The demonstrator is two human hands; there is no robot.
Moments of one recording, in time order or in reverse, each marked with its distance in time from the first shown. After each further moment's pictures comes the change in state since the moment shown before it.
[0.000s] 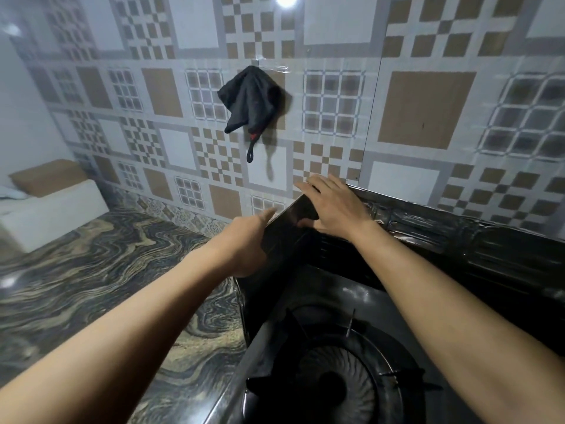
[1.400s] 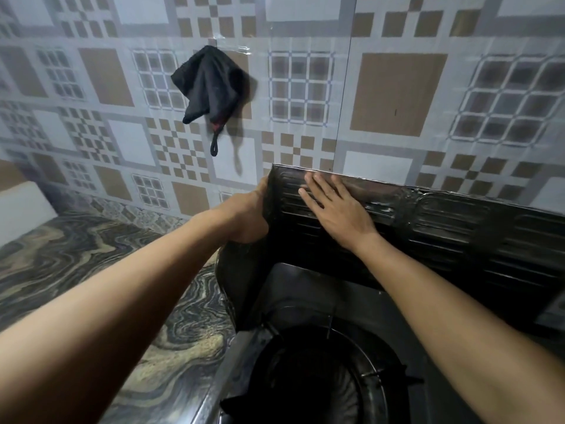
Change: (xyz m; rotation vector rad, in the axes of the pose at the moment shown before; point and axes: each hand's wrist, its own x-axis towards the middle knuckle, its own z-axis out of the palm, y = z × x) left_hand 0.075 0.020 0.006 -0.043 -0.109 0.000; right_hand -0.055 0.034 0.025 -0.469 -0.105 0.025
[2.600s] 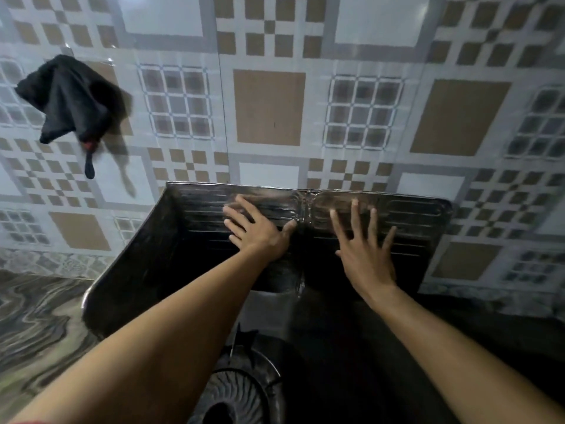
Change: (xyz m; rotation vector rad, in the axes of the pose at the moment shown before) left_hand 0.053 0.137 0.125 -0.448 0.157 -0.173; right_hand -0.175 0.055 -0.024 0.179 -0.321 0.640
